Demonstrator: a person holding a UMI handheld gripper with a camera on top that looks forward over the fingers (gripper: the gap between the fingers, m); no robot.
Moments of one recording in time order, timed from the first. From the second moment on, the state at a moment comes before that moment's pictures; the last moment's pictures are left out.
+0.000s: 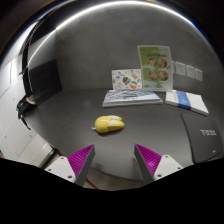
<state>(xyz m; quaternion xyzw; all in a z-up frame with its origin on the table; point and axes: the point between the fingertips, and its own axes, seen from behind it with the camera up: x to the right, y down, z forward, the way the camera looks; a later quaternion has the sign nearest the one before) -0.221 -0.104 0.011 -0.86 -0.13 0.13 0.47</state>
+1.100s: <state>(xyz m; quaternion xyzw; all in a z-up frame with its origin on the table) -0.214 0.027 0.152 -0.81 -0.09 0.03 0.57</state>
